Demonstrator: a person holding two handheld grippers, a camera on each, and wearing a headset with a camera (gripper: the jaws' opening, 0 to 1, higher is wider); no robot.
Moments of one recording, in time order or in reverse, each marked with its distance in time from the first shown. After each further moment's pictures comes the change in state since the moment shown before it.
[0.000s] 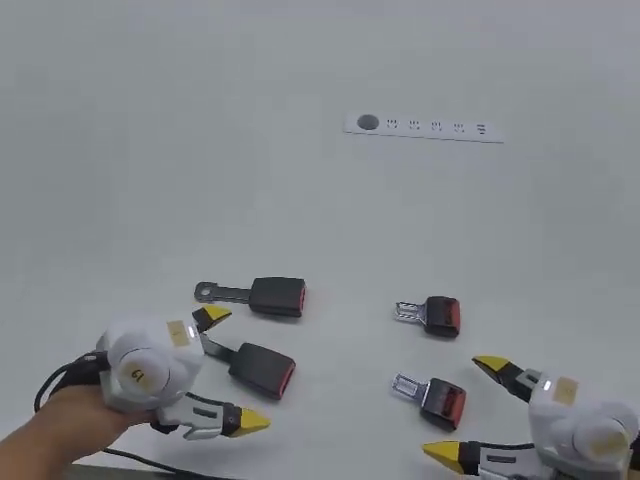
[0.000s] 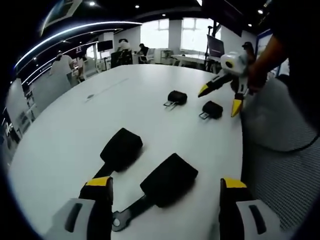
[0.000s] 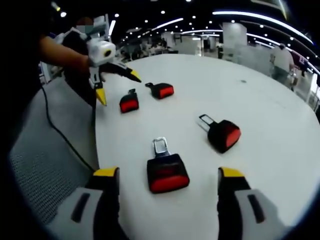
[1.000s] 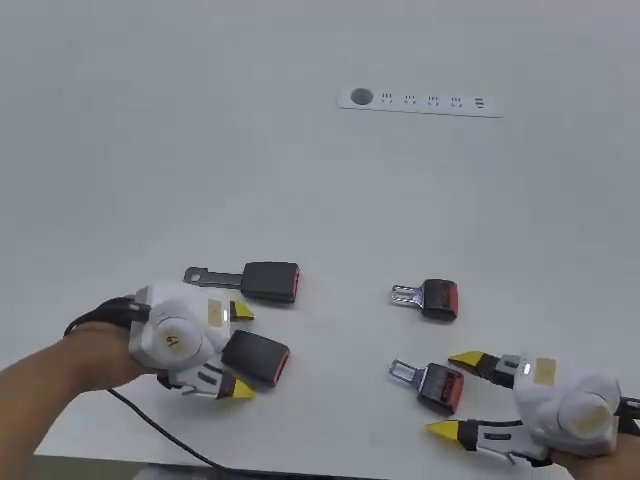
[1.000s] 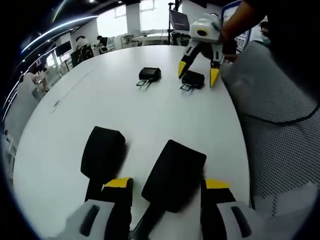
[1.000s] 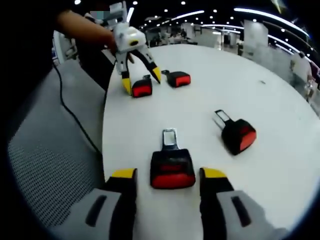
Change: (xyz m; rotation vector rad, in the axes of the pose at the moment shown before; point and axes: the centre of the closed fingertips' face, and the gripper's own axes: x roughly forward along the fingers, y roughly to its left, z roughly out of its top) left arm 0.030 0.005 -0.017 0.232 0.169 -0.189; right arm 0.009 0.009 -0.012 -0.128 0.094 0.127
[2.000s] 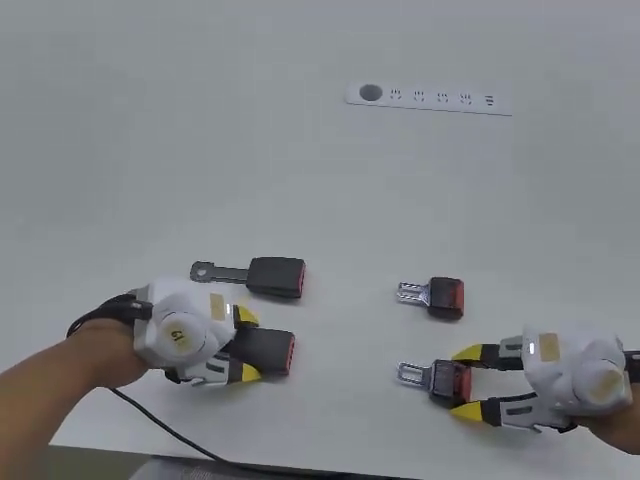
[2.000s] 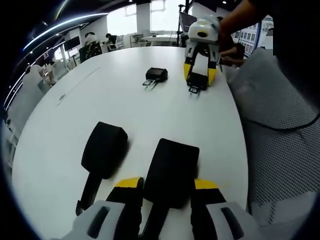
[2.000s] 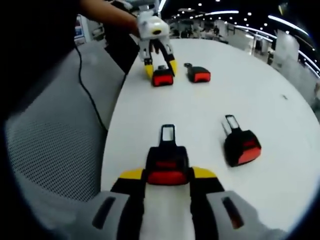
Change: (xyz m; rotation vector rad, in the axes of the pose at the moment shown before) left arm -0.002 -0.007 -0.001 -0.058 -0.012 0.031; right arm -0.002 -0.011 -0.005 -0.202 0.091 0.168
